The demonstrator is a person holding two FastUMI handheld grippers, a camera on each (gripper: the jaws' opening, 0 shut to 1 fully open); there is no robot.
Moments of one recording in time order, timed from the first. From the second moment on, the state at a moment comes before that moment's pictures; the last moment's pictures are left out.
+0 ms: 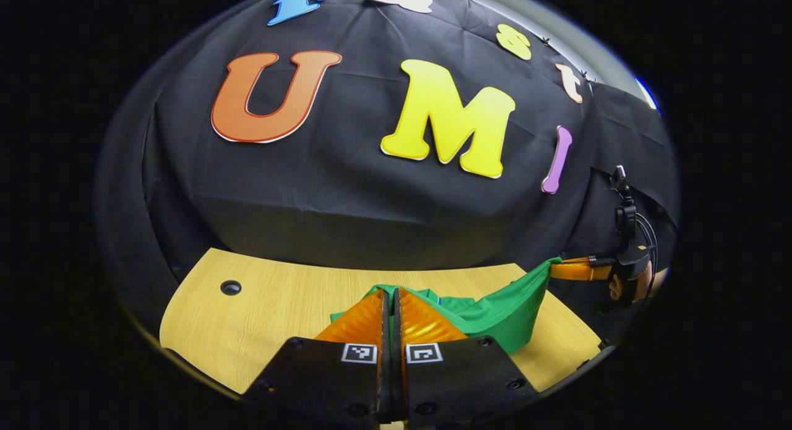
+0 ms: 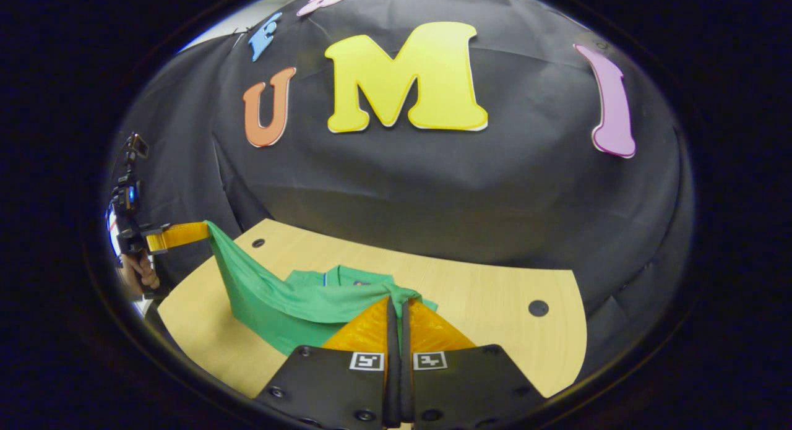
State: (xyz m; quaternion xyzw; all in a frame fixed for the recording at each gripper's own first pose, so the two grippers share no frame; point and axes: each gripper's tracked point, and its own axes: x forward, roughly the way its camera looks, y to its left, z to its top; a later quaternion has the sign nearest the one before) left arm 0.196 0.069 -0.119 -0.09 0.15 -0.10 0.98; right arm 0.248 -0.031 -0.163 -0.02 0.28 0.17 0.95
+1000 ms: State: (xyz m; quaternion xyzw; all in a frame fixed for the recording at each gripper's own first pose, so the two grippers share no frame) left arm 0.334 0.112 -0.333 -0.13 0.27 -0.04 0.95; right arm 0.379 -0.044 -0.355 0.02 0.34 0.12 0.93
